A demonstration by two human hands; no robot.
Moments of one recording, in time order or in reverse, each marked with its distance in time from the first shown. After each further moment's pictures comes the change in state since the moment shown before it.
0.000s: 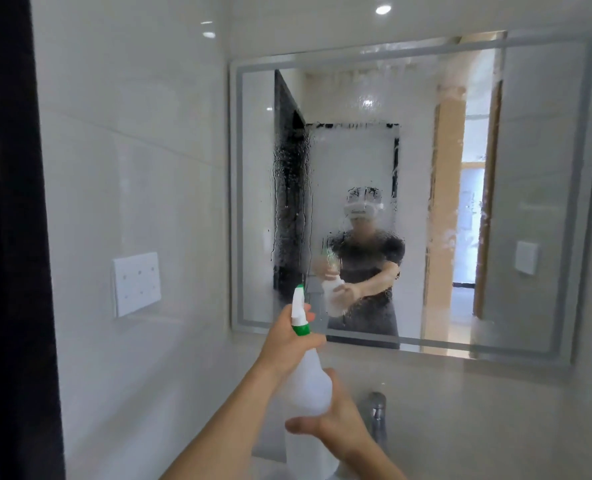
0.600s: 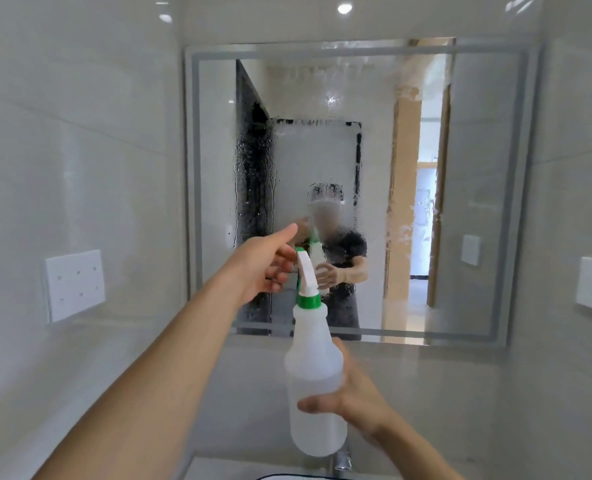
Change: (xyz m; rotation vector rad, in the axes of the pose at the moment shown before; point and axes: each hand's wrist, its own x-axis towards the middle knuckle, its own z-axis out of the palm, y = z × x) left_hand 0.038 0.123 0.008 -0.005 -0.185 -0.103; right_hand -0.024 -0.021 -0.085 0.095 -0.058 -0.118
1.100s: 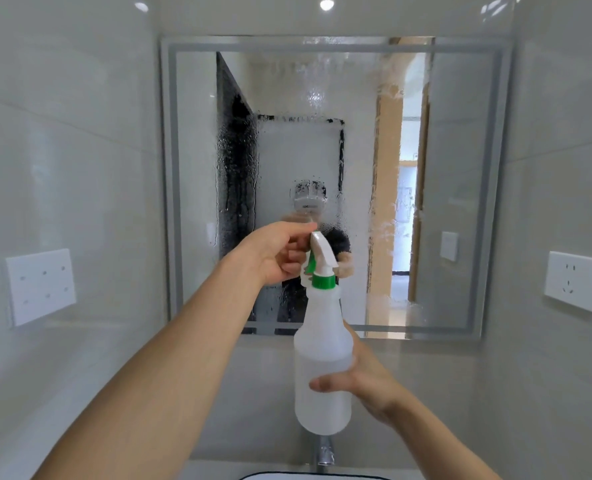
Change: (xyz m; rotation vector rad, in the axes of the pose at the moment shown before) left_hand 0.021 0.021 0.048 -0.299 -0.192 -0.138; right_hand -0.003 -0.007 -0.041 0.062 -0.017 -0.045
